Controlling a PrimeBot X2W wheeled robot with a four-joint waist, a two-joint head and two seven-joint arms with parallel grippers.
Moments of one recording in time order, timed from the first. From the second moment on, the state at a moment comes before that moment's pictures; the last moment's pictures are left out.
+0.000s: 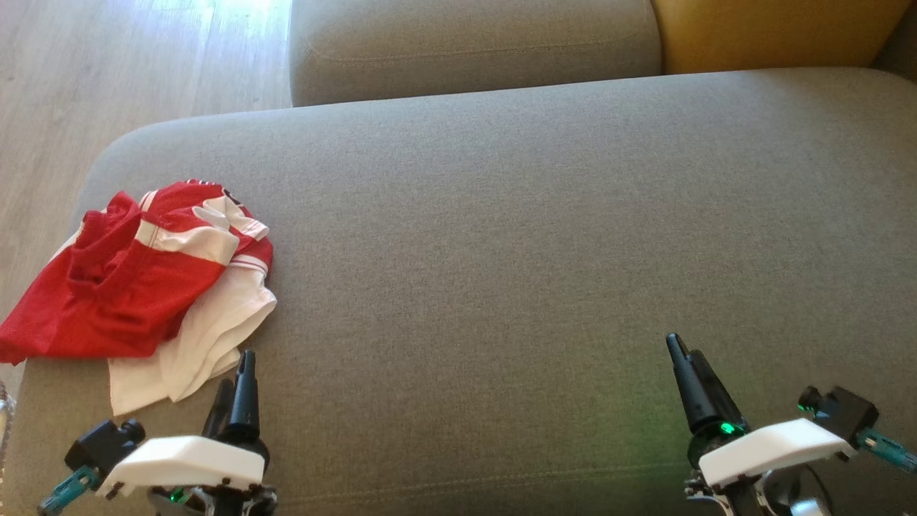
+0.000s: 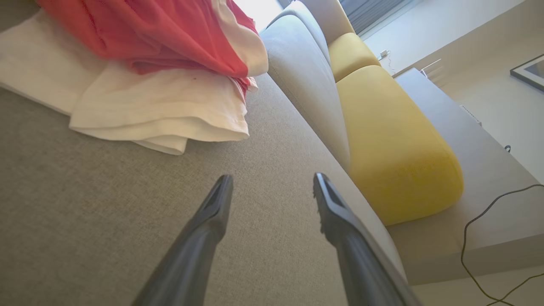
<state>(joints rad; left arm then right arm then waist) 0.07 0.03 -0.06 0.18 -0.95 0.00 -0.04 0.04 -0.03 0.04 0.24 0.96 0.13 -0.03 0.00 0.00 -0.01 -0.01</state>
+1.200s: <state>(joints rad) 0.07 0.09 -0.17 0.05 -0.53 0.16 -0.14 0.02 -0.04 0.10 0.13 0.55 0.13 -0.14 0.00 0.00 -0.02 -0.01</state>
